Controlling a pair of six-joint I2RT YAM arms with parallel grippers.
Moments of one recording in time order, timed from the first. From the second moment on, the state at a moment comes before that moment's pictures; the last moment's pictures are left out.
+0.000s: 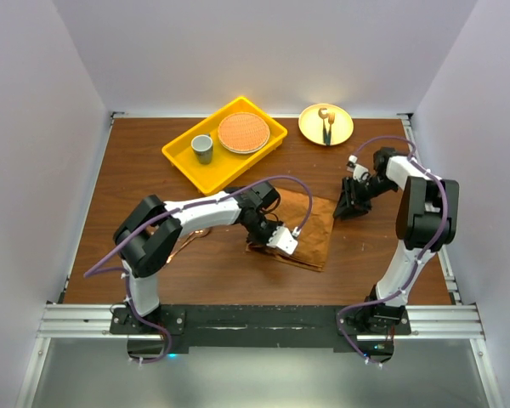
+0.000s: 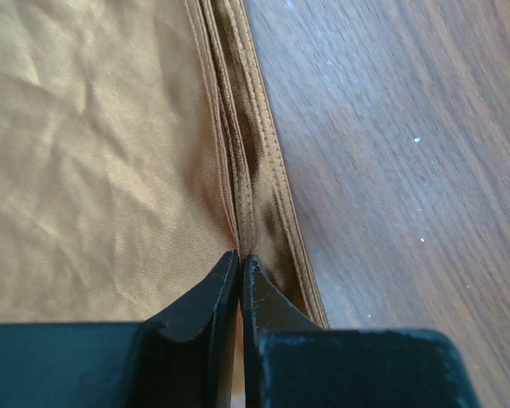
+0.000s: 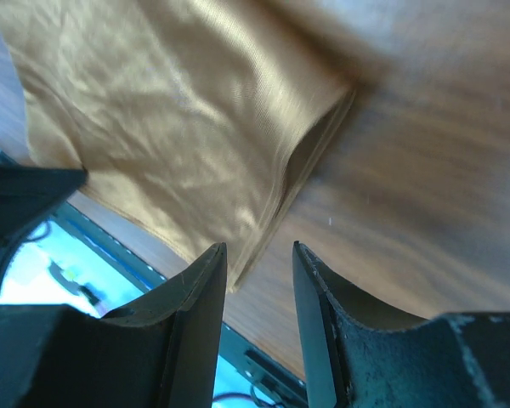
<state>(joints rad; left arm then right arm) -0.85 1.87 1.26 -0.63 0.55 1.18 -0.12 1.91 1.30 -0.99 -0.61 -0.16</state>
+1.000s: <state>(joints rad) -0.76 1.85 1.36 -0.76 0.65 1.15 -0.10 1.85 1.42 -0.97 -0.68 -0.11</state>
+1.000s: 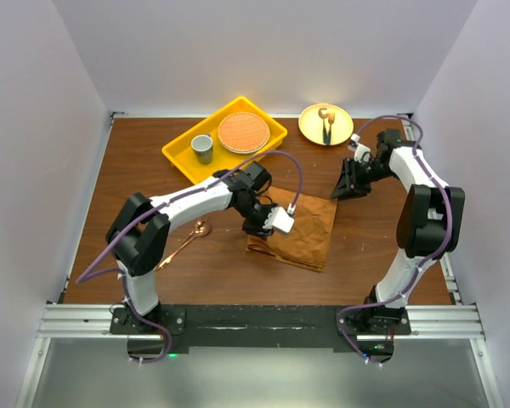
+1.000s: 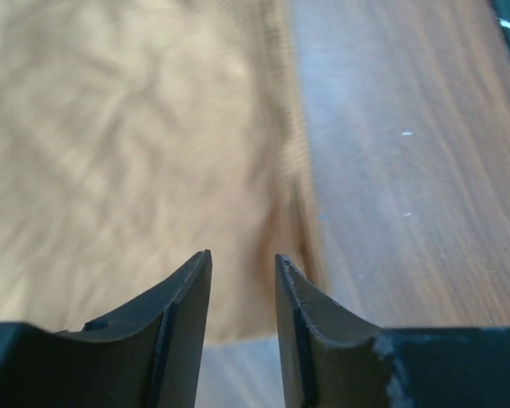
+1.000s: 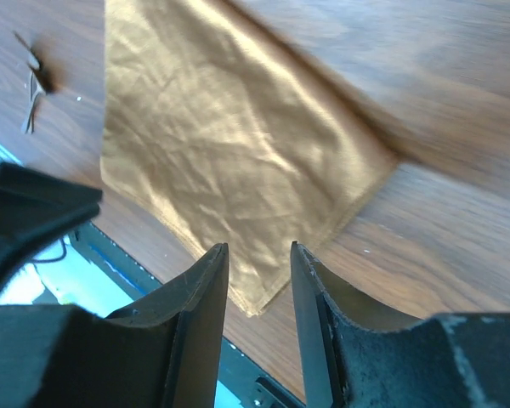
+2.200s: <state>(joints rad) -0.79 1.85 1.15 -0.51 0.50 0.95 0.07 1.99 1.41 -0.76 -0.68 0.03</state>
